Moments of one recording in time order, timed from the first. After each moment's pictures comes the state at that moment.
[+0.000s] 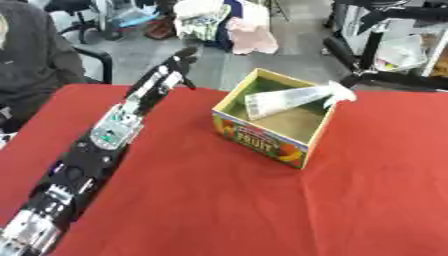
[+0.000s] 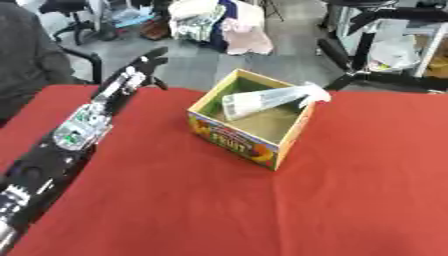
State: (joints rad) left arm -0.35 0.67 0.07 -1.45 0.35 -0.40 -0.29; right arm -0.18 -0.11 -0.25 -1.77 -0.22 -0.12 0.43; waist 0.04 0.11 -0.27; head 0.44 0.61
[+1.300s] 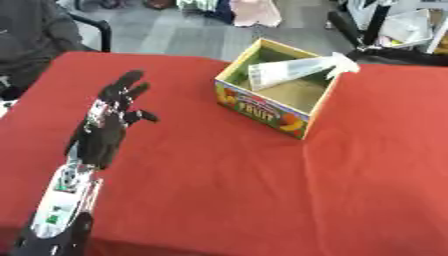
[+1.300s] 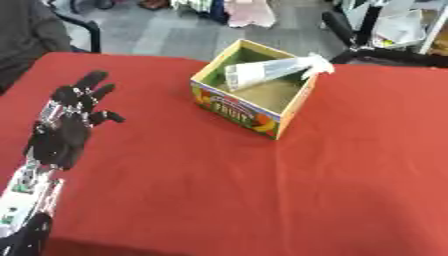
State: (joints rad) left arm -0.03 0.23 0.20 -1.83 0.26 -0.17 -0.35; right arm -0.12 -0.15 -0.29 -1.76 -0.21 -0.16 0.39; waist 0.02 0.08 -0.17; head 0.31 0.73
